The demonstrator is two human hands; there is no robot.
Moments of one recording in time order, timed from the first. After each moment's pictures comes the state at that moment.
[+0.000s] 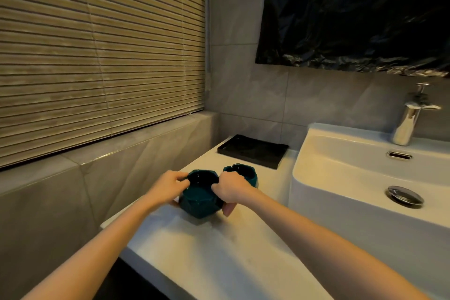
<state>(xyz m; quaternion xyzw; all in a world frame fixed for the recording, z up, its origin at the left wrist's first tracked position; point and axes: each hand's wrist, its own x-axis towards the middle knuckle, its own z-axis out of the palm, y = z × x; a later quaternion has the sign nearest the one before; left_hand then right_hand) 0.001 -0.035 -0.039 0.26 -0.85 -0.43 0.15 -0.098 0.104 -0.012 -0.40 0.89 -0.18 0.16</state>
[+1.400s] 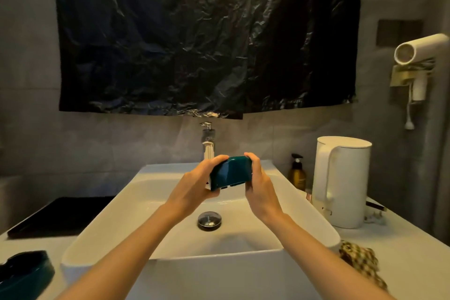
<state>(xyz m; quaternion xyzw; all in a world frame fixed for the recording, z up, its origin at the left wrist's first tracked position) -0.272 0.328 0.039 -0.33 -0.84 -0.19 0.39 -0.279 0.511 0.019 -0.20 0.84 -0.37 -0.33</state>
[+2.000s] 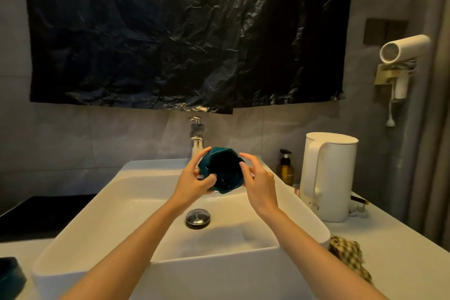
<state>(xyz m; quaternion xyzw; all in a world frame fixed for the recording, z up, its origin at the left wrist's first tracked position) -0.296 0.351 0.026 -0.20 -0.74 -0.62 0.17 -0.290 0.520 0.020 -0.12 0.80 -0.47 -0.35</state>
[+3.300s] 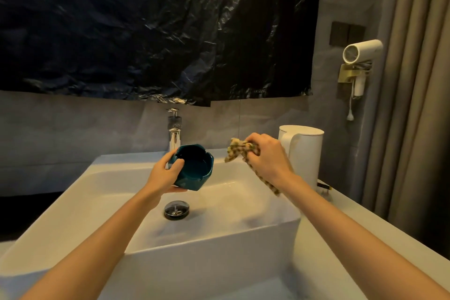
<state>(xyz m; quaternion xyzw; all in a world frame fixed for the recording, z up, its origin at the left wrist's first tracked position) -0.293 0.343 0.032 -0.06 -0.74 -0.67 0.10 -0.258 0.588 0.076 -0.12 0.89 -0.22 -0.38</state>
